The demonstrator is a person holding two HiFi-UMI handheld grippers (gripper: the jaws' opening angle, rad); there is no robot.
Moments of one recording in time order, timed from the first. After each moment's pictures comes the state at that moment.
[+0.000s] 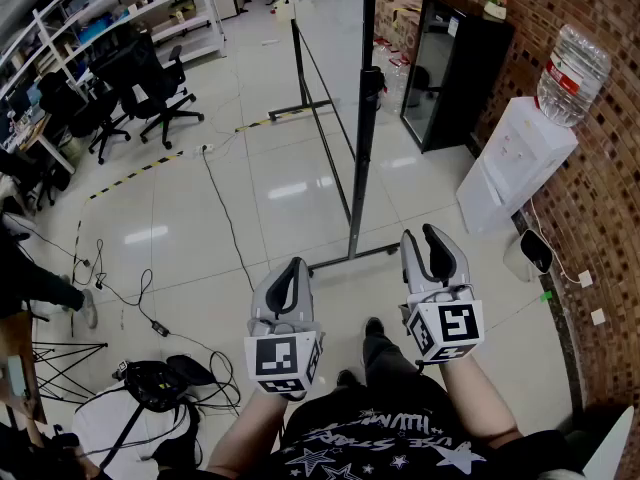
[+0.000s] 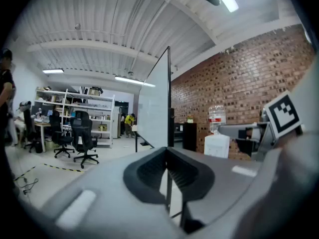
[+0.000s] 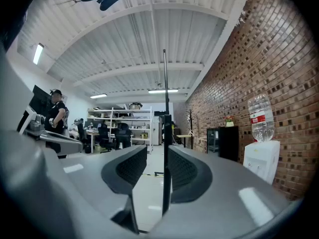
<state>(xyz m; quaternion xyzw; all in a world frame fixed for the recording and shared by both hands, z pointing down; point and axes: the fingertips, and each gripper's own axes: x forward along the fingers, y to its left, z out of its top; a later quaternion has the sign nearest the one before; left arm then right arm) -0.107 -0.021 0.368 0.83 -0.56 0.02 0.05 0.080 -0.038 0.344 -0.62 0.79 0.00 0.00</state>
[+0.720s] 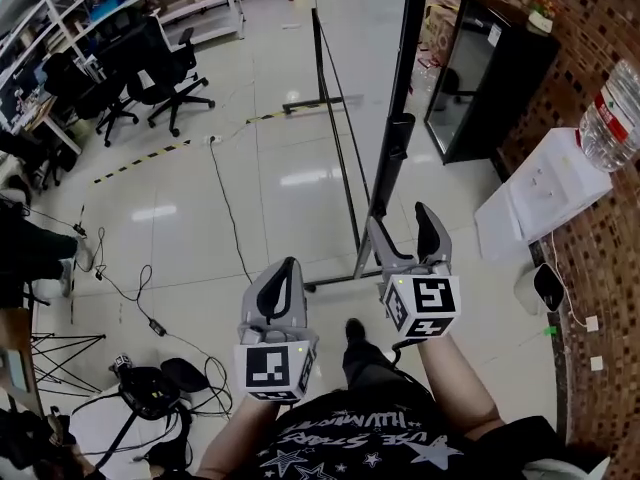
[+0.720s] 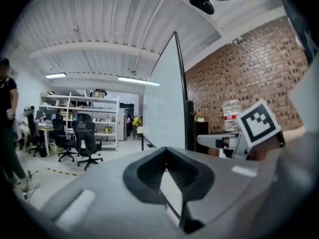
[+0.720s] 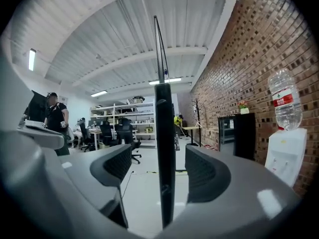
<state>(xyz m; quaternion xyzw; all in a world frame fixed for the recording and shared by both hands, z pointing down) -0.106 -0.147 0.364 0.80 -0.59 0.03 0.03 0.053 -0.225 0.378 -0.59 0.81 -0.05 -0.01</state>
